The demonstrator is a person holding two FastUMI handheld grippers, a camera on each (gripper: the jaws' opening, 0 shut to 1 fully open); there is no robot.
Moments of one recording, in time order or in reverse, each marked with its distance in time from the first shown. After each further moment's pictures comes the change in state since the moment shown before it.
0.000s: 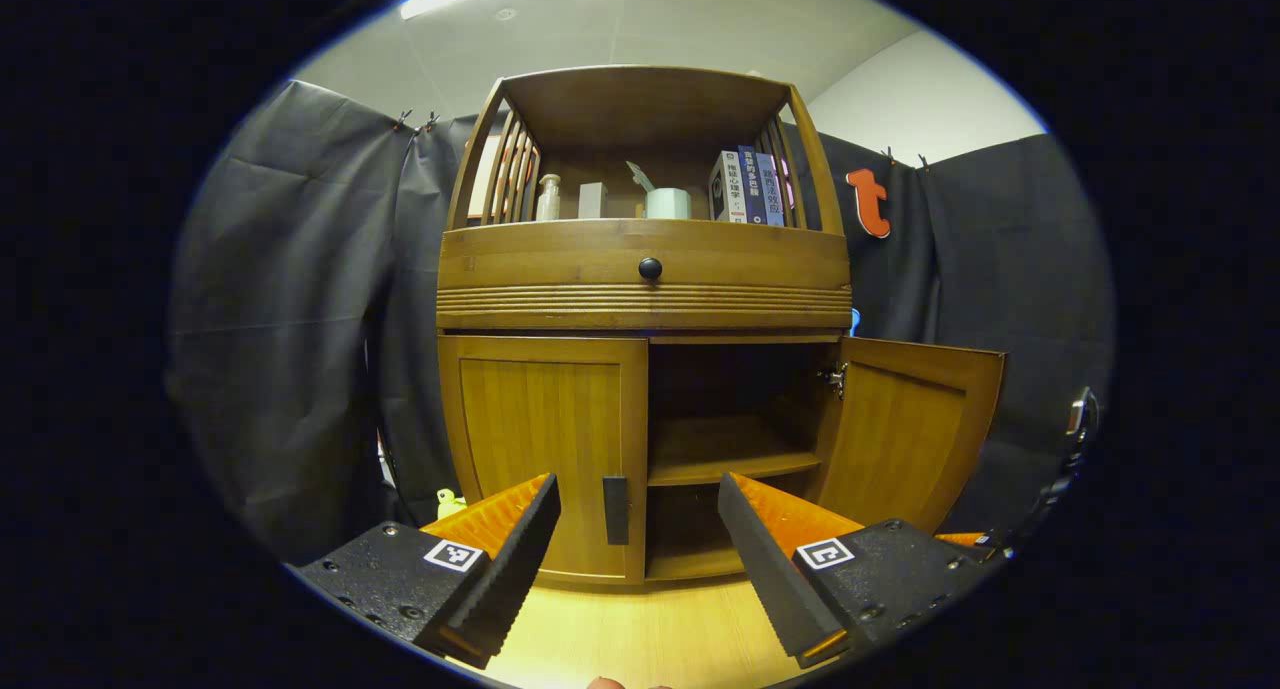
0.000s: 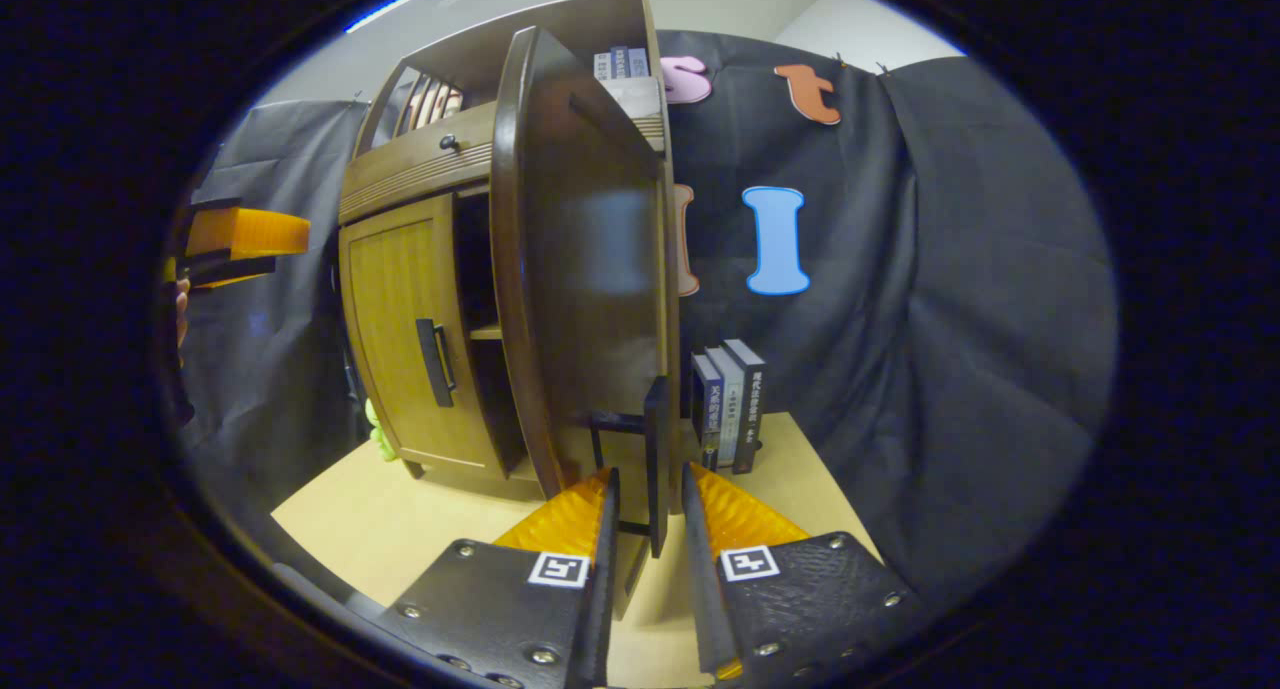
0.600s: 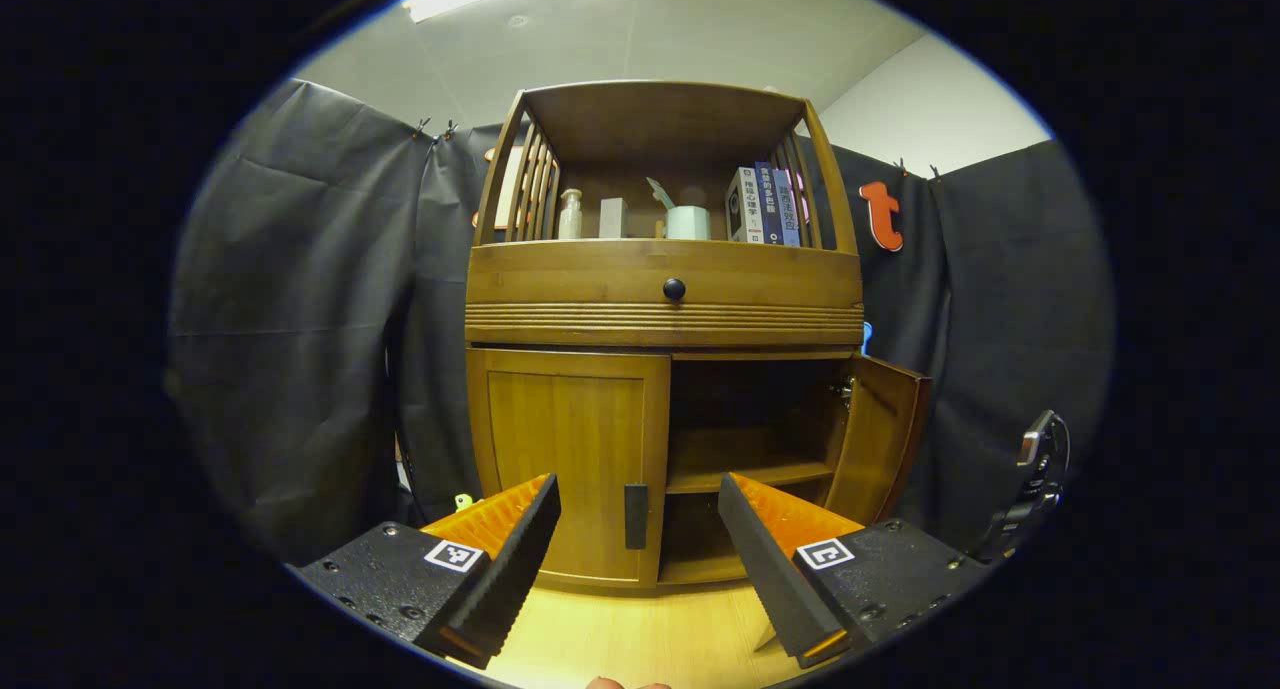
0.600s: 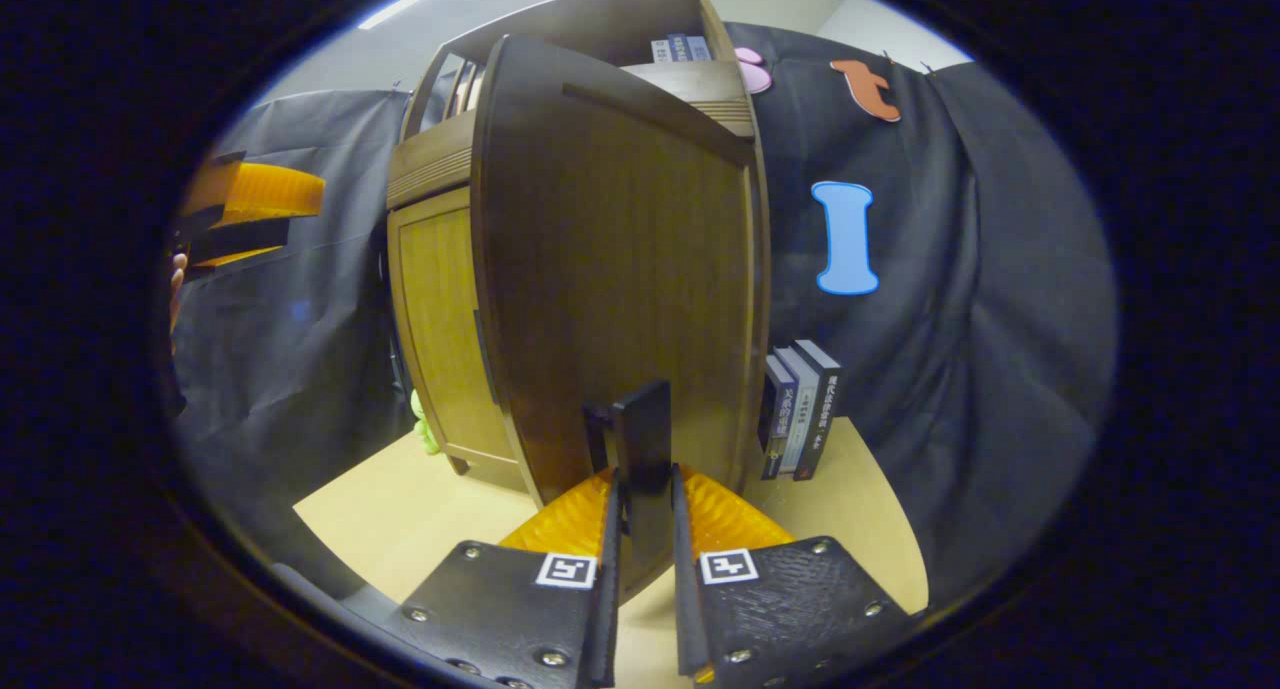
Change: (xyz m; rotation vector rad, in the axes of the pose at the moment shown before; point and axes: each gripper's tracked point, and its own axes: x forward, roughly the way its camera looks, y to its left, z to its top) left arm -0.019 0.012 0.014 -0.023 -0.023 0.028; right arm 0.026 0.069 -0.006 -0.016 0.025 0.152
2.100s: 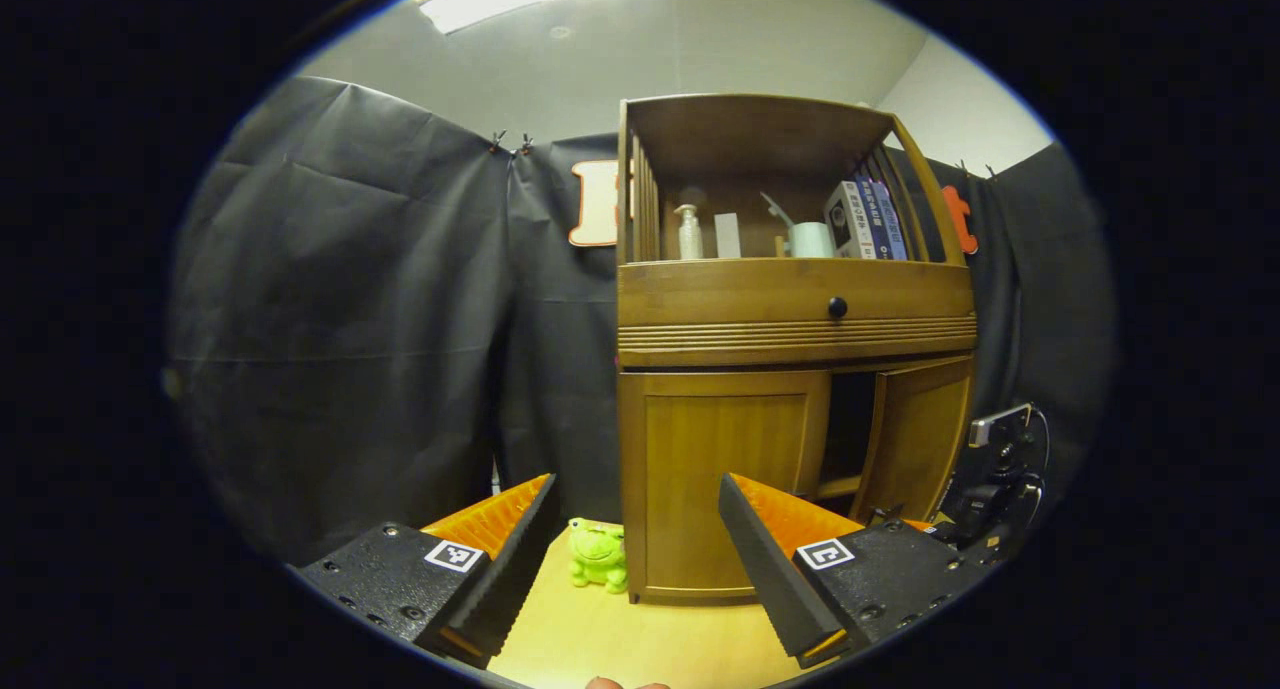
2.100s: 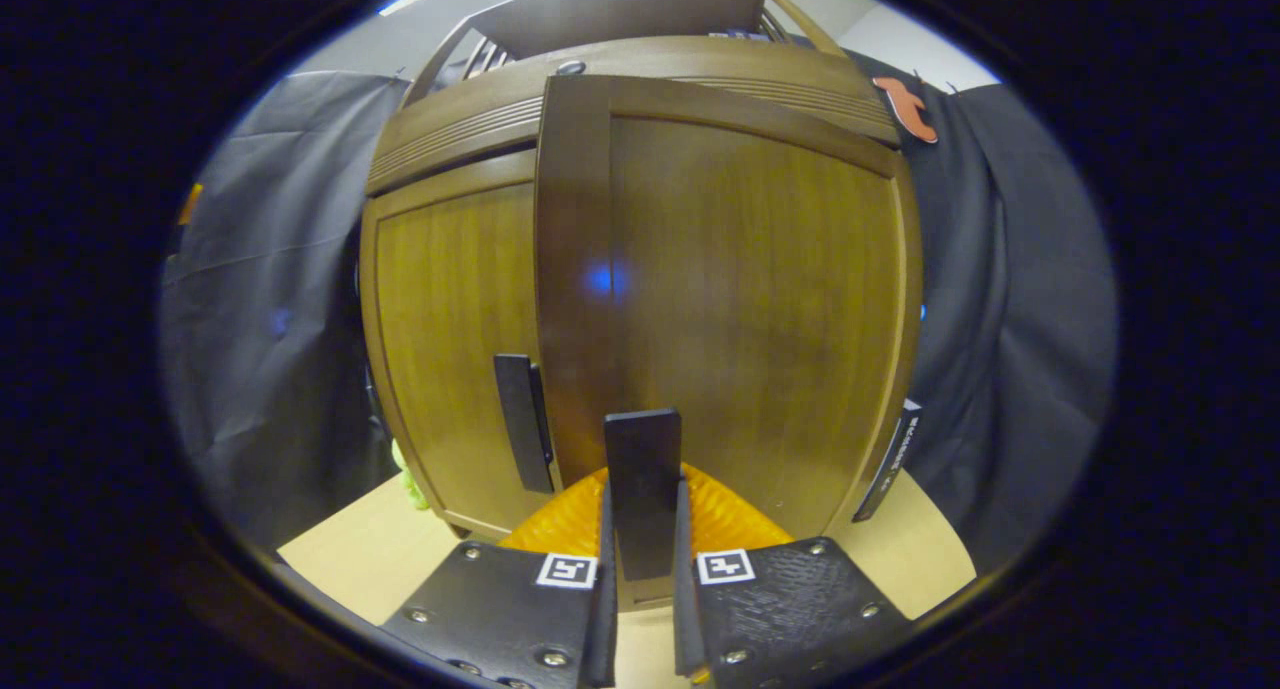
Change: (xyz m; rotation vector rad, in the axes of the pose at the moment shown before) left arm -0.015 0.154 0.020 0.041 -0.044 0.182; right arm 0.093 0.104 0.006 -0.022 -0.067 -0.024
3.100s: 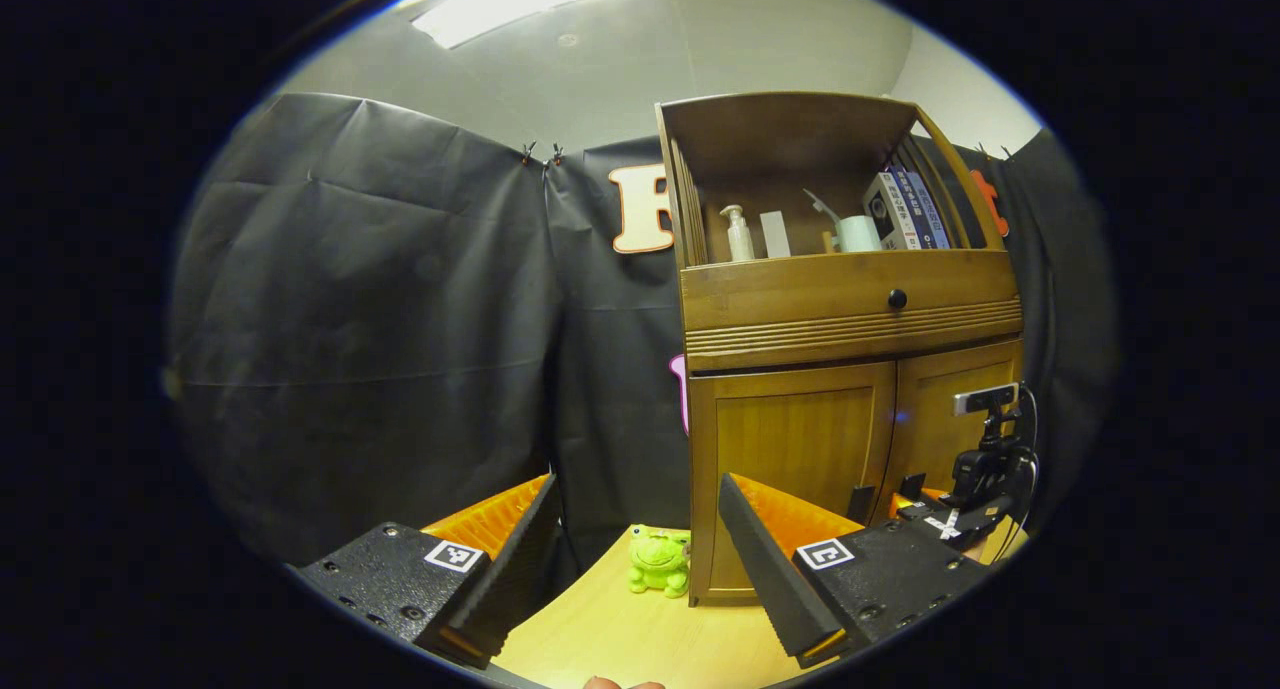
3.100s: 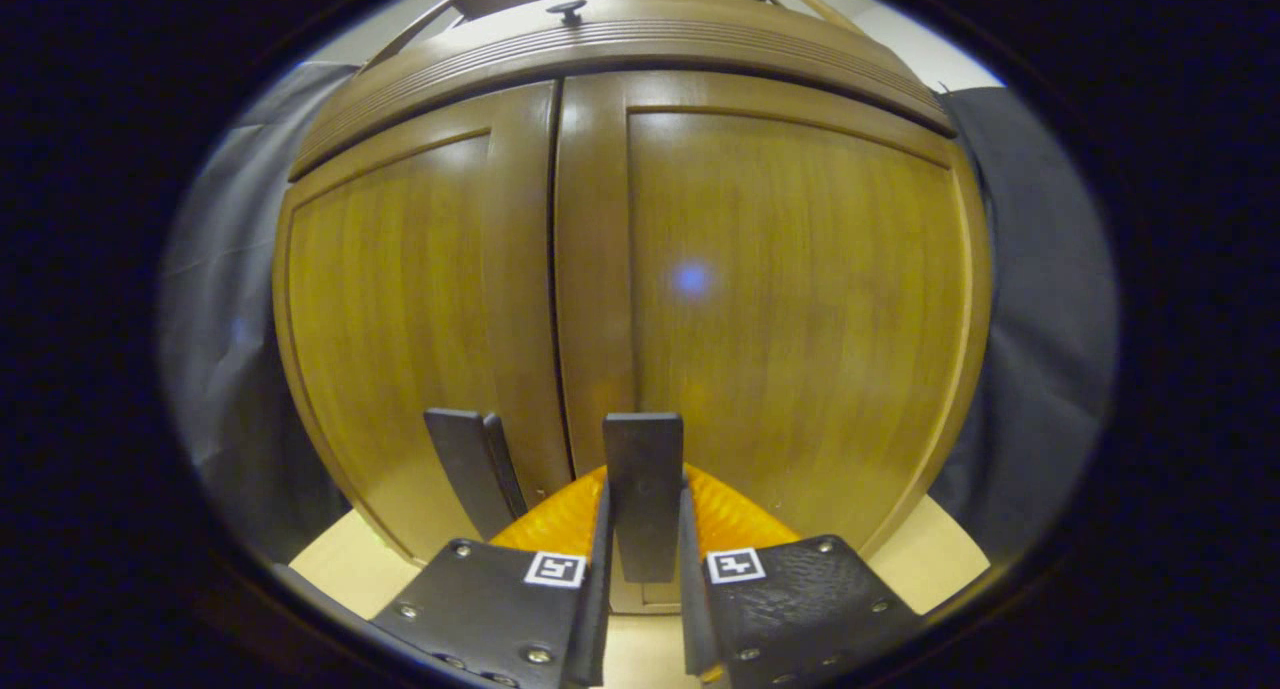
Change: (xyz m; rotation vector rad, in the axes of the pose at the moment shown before) left arm -0.004 0.074 0.006 0.064 -0.020 0.146; right arm 0.049 0.007 -0.032 0.013 -0.007 -0.136
